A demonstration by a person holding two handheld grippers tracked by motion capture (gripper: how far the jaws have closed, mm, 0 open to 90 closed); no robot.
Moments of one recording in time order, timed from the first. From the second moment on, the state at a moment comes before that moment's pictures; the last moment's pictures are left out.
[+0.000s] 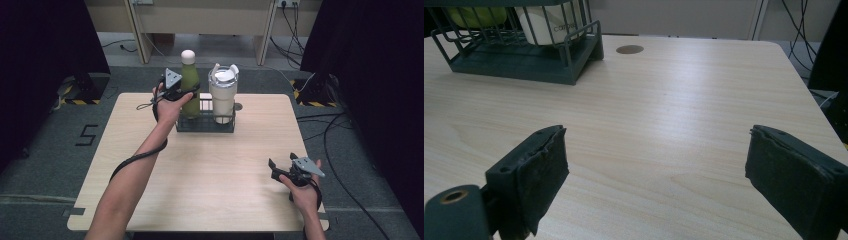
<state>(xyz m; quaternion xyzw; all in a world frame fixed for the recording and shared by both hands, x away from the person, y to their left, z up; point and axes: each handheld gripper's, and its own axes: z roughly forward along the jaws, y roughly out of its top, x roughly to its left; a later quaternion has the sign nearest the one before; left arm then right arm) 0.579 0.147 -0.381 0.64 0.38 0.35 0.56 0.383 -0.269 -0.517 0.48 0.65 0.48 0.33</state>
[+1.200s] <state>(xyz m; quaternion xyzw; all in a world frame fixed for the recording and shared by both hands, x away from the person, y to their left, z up) 0.579 0.145 -0.391 0.65 0.39 0.34 0.56 0.382 -0.269 -0.517 0.48 0.66 0.48 0.32</state>
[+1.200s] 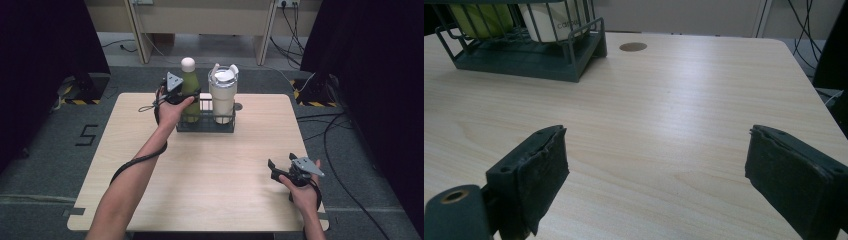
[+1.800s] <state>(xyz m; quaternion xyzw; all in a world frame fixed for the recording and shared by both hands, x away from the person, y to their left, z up) 0.566 0.148 -0.387 0.65 0.38 0.35 0.55 0.382 -0.268 -0.517 0.48 0.66 0.48 0.32</state>
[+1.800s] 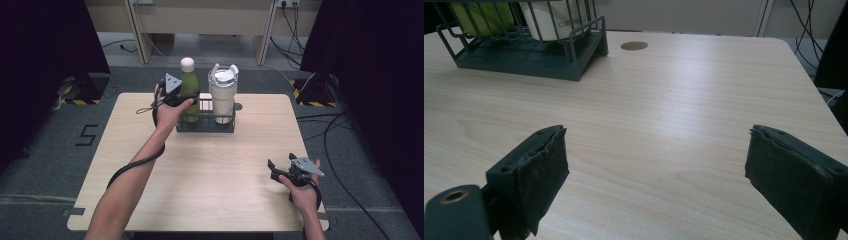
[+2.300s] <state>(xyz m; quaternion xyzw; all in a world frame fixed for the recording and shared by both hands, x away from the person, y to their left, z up) 0.546 0.157 -0.386 0.66 0.37 0.36 0.55 0.382 -0.268 -0.517 0.48 0.66 0.48 0.32</state>
